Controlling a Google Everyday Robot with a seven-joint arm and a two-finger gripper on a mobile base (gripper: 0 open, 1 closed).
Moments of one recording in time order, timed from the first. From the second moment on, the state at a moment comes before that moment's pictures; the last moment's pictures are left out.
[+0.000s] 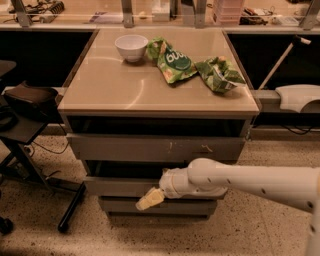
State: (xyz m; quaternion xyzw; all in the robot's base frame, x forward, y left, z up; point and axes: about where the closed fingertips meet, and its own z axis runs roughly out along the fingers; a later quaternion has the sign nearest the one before) arm 0.539 0.029 0.502 -0.42 0.81 0.27 0.30
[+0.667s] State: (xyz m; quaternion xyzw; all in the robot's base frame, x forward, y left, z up) arm 0.445 -0.013 0.482 -0.30 0.85 0.27 0.34
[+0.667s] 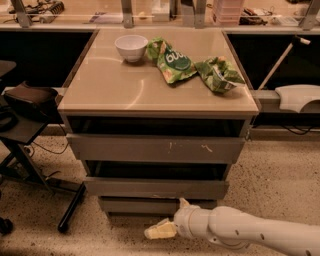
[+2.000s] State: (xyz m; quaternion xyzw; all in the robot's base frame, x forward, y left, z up) arm 0.544 -0.025 0.348 -0.24 0.88 0.36 0.21
